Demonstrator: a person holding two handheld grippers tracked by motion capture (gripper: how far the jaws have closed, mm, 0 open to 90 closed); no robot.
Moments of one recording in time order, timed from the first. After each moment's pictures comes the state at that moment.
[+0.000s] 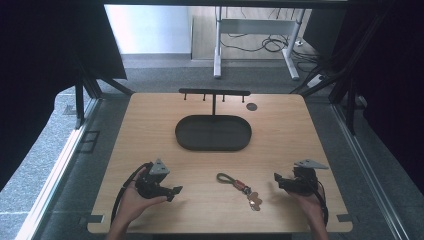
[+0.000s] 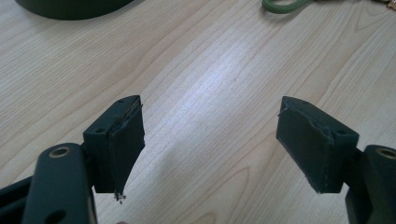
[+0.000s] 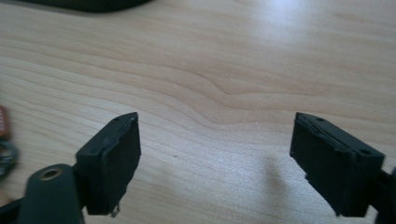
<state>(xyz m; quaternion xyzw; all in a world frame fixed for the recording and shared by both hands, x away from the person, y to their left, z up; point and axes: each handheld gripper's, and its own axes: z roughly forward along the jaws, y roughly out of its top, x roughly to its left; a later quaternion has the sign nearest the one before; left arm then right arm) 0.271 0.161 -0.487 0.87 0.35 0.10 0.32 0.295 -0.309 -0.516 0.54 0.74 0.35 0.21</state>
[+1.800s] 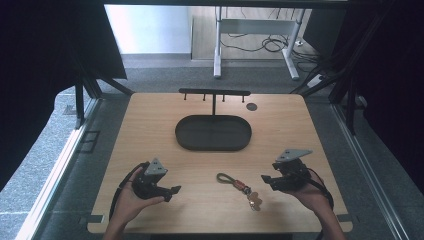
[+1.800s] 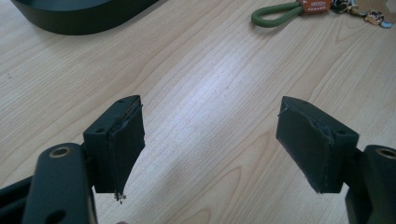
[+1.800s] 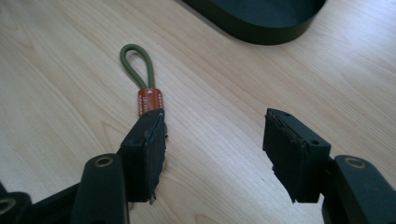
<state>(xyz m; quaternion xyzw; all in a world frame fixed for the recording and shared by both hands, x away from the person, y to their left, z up) 0.264 0.168 -0.475 0.87 0.34 0.11 0.34 0.286 -0.249 -0.432 0.36 0.87 0.30 0.14</state>
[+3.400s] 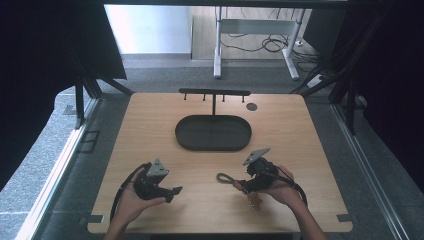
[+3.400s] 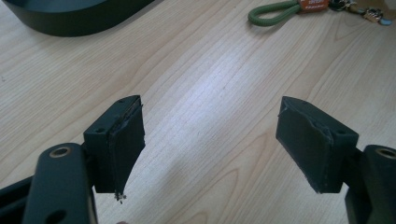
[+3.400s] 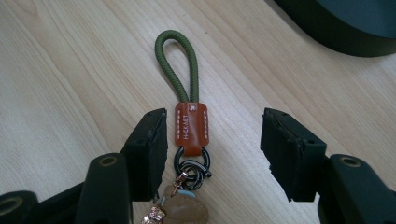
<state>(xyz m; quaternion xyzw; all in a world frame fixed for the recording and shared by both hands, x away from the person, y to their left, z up) 0.263 0.165 -0.477 0.87 0.34 0.11 0.34 0.307 -0.181 -0.466 0.30 0.92 0.24 0.10</state>
